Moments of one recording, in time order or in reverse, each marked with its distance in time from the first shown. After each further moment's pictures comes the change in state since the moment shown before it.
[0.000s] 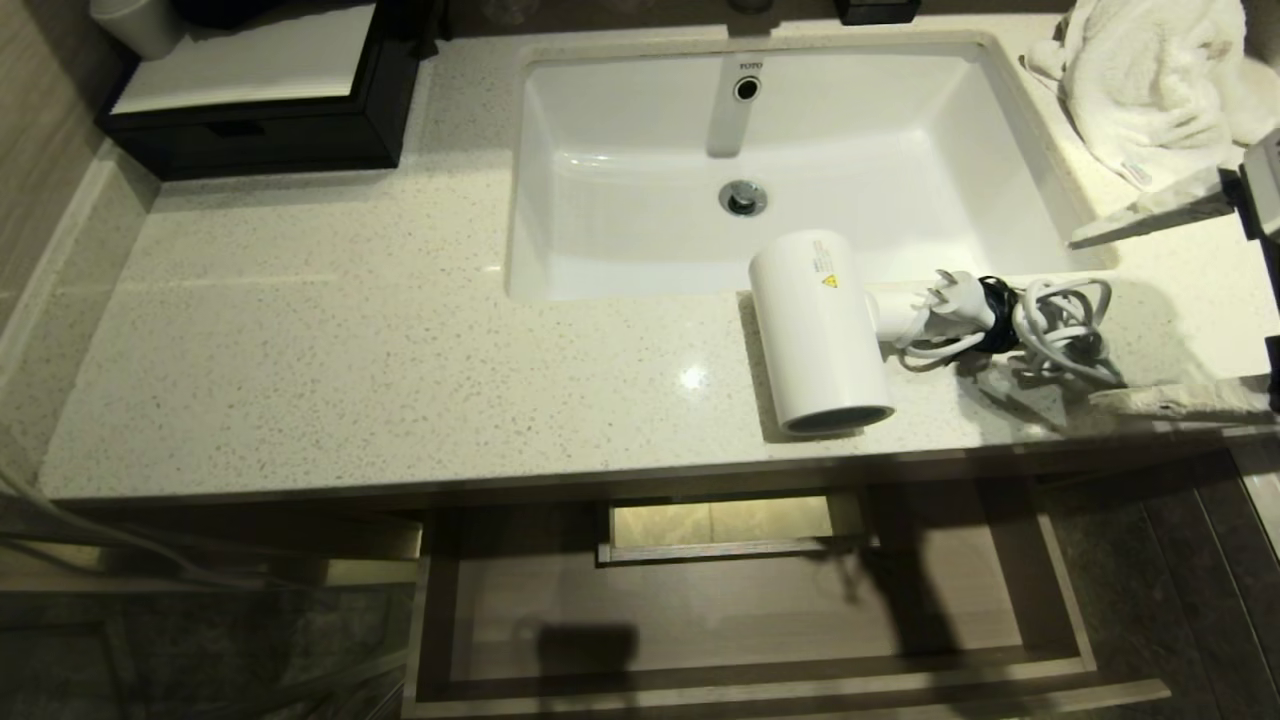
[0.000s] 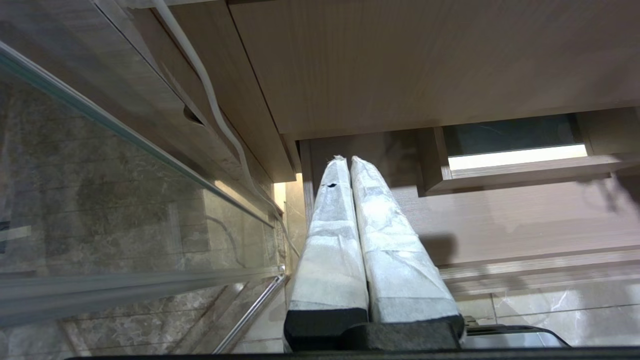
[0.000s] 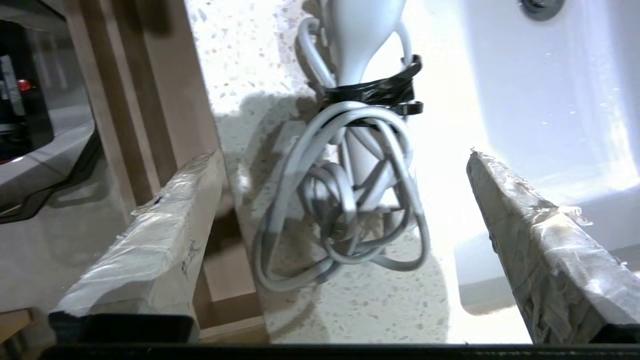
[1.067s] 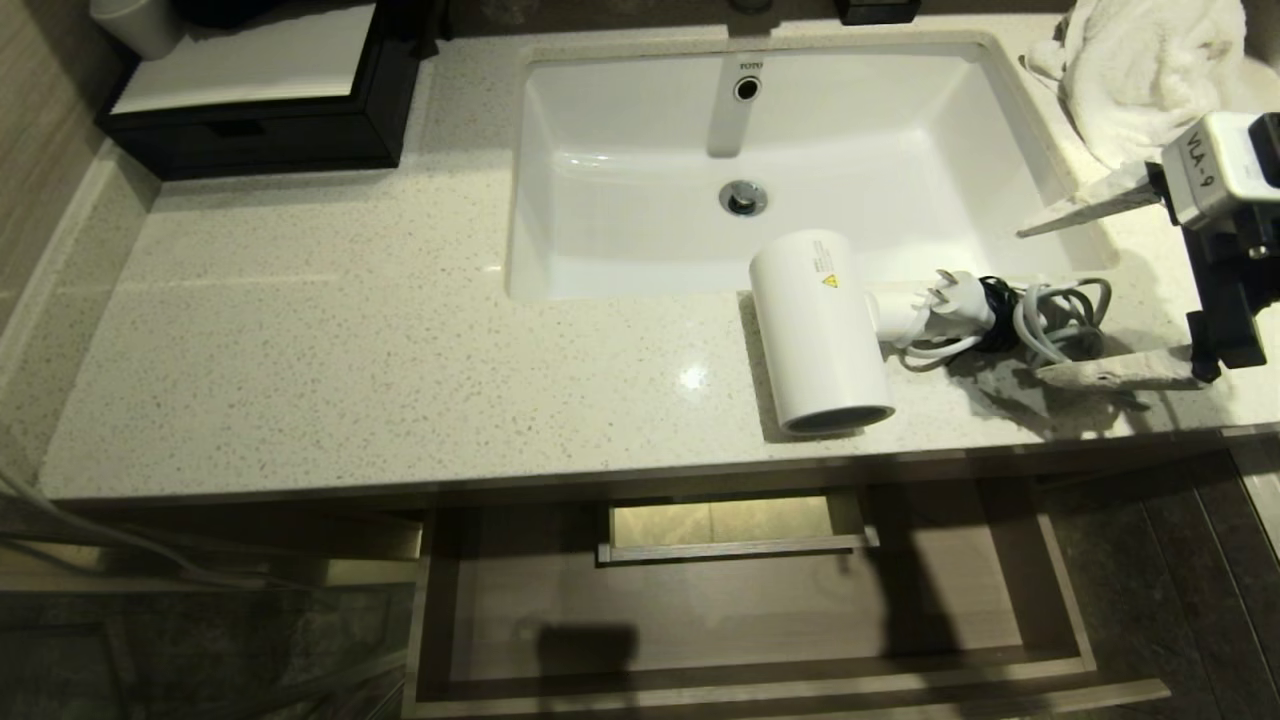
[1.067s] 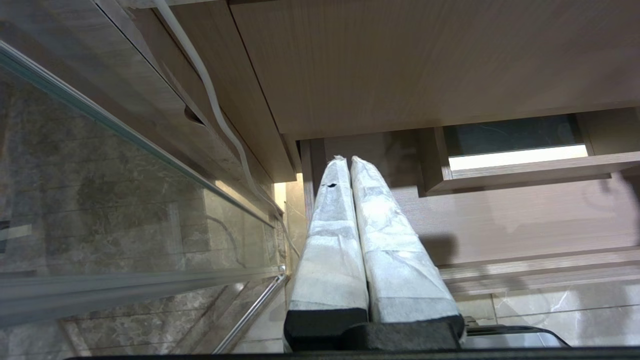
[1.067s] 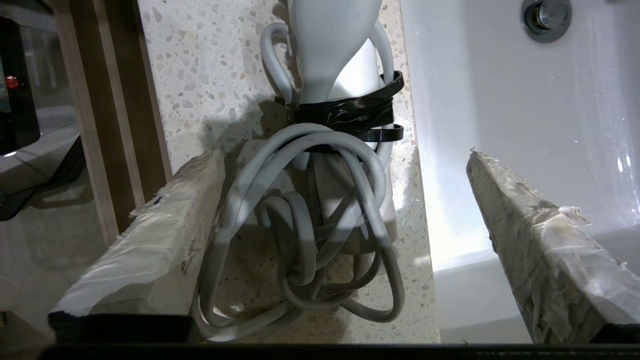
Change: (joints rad) left arm 0.000 0.000 0.000 0.000 0.000 0.000; right arm -0.011 0.114 -0.071 -0.018 0.050 -0.060
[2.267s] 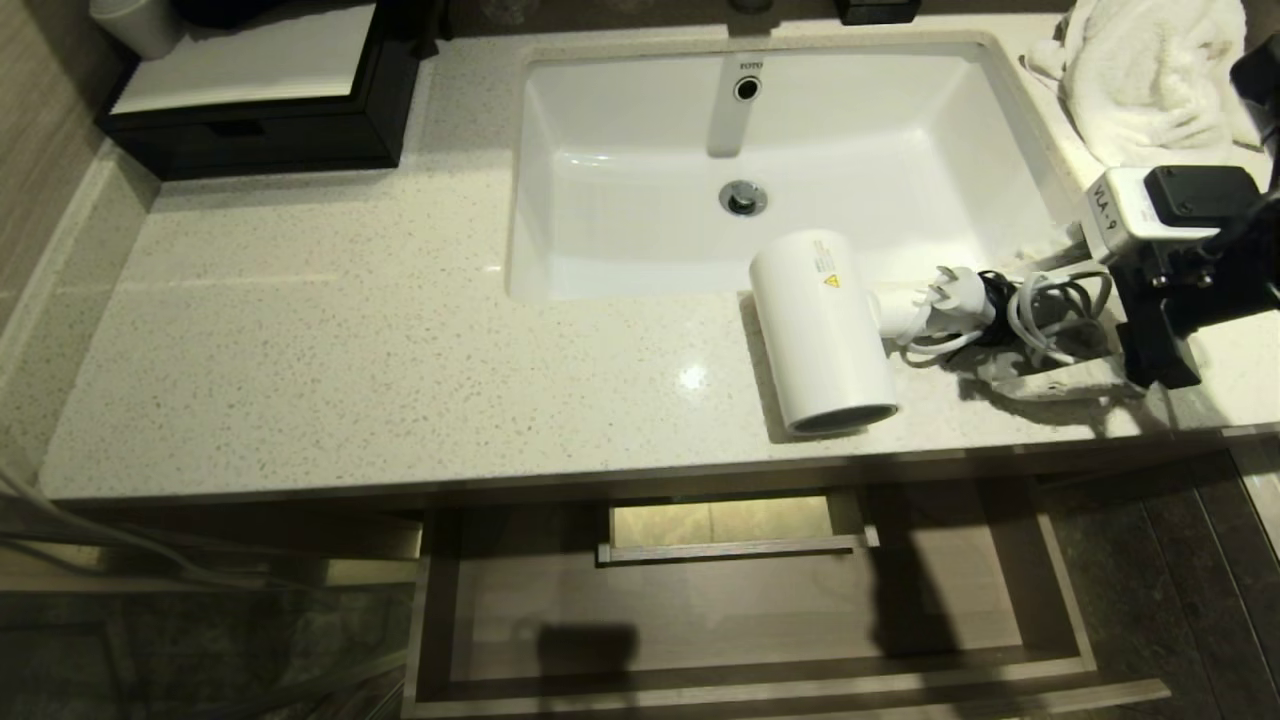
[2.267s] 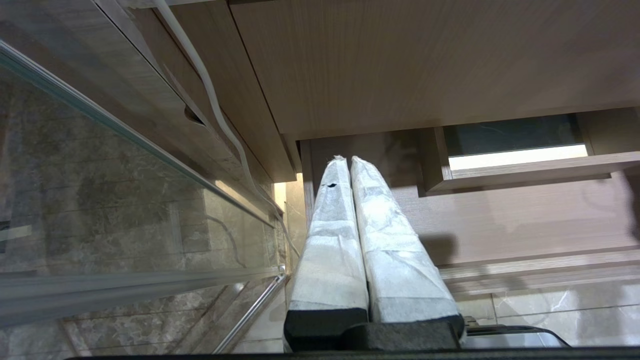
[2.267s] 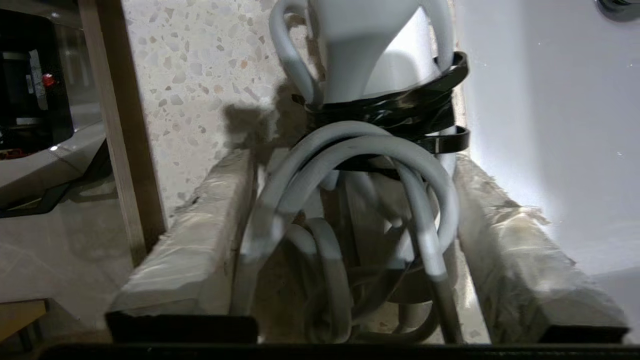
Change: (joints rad) left arm 0.000 0.000 0.000 0.000 0.000 0.000; right arm 0.003 0.092 0.002 0.005 -0.002 0.000
